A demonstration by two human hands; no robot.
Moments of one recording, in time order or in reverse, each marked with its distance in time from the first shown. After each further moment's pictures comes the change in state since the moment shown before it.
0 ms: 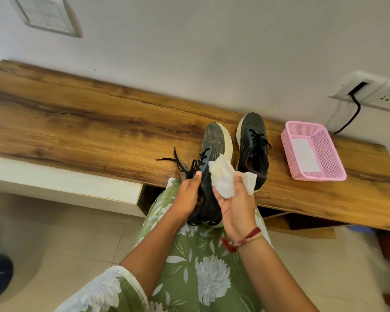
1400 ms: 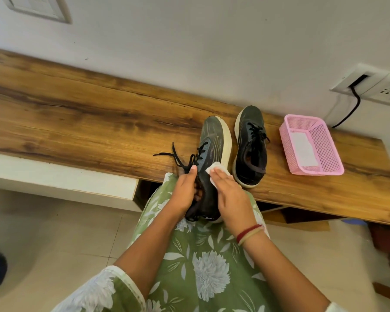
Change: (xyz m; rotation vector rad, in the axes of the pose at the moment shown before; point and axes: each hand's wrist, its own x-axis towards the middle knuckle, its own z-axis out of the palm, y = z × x) left_hand -0.002 0.004 0.001 -0.093 -0.013 -0.014; right_hand 0.033 0.019 -0.043 -1.535 -0.409 -0.912
